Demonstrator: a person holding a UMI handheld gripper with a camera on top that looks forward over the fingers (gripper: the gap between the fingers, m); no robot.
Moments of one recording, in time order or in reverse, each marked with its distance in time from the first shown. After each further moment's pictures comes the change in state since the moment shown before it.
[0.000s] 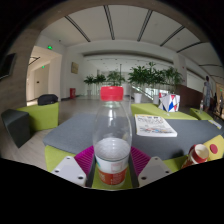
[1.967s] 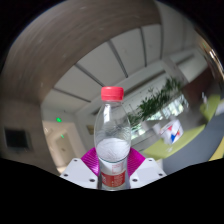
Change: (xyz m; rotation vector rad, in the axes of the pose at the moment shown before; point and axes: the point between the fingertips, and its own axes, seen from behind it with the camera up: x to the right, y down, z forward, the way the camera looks) arm 0.284 -0.273 -0.200 0.495 -0.302 0.490
